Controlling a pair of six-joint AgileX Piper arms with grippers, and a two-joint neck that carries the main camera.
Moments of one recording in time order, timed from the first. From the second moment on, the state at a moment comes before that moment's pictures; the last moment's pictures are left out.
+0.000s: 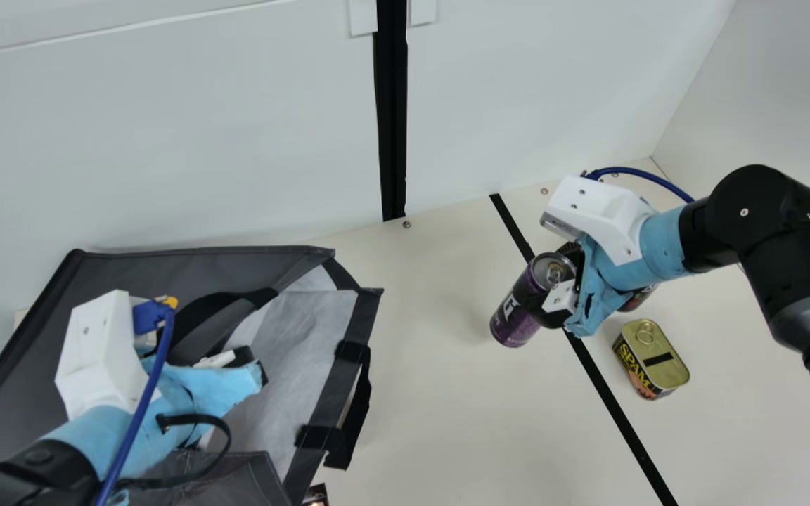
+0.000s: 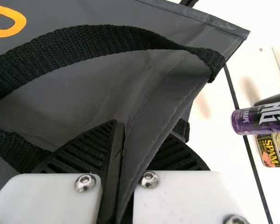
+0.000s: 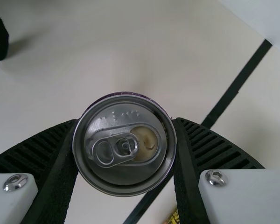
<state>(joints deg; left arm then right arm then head) -36.7 82.3 -72.0 -2.4 38.7 -33.4 -19.5 85.7 -80.4 26.4 69.8 -65.3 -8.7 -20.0</state>
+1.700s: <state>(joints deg) -36.7 82.3 -72.0 -2.4 38.7 -33.4 -1.1 79.9 -85.3 41.7 70.0 -48.1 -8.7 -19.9</state>
